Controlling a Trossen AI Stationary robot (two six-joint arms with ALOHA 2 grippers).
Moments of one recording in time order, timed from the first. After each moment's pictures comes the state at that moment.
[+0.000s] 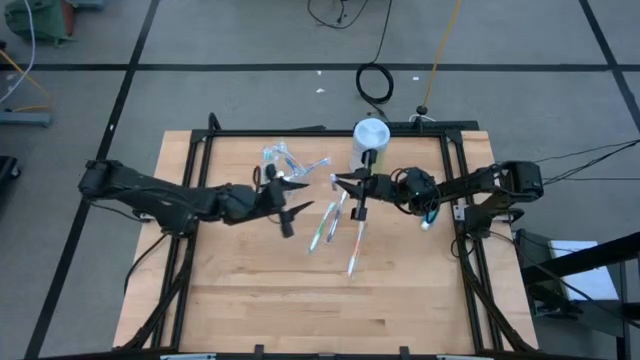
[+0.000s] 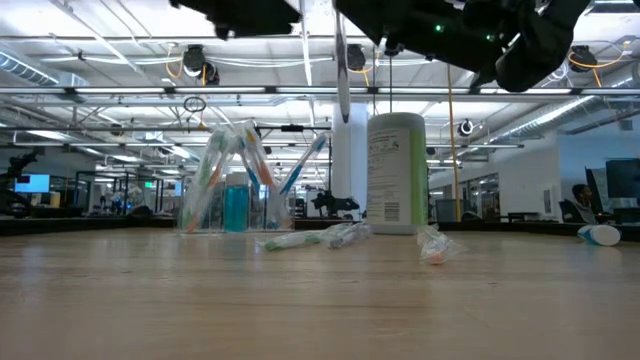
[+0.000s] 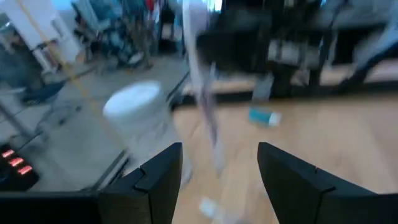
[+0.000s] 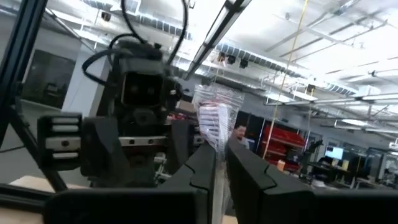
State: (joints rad) left arm -0.15 1.24 0.82 0.23 -0.48 0.16; right arm -0.11 1.56 0.64 1.38 -0.06 -0.27
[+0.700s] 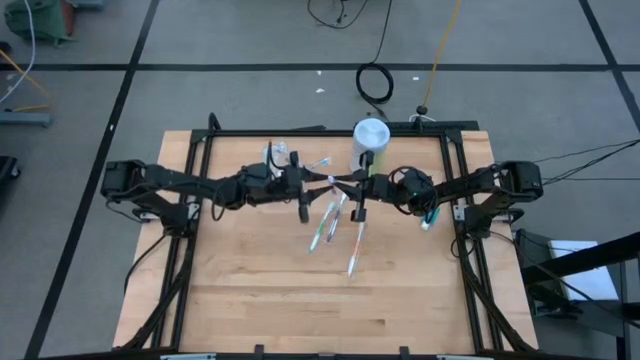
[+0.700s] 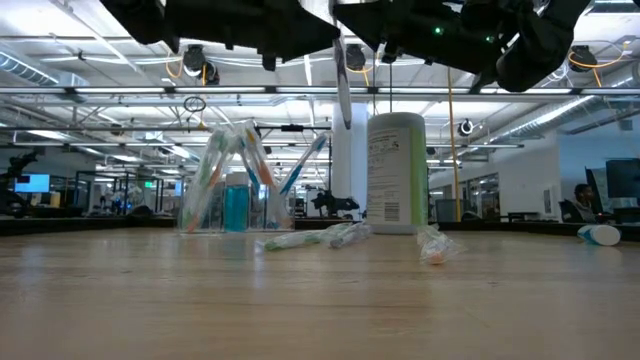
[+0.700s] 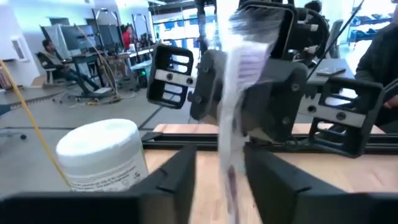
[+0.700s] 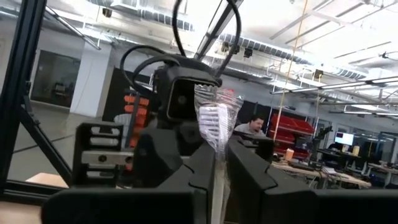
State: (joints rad) left arm 0.07 1.47 0.82 0.67 -0.10 0.12; right arm -0.11 1.57 0.64 1.33 -0.06 -0.21
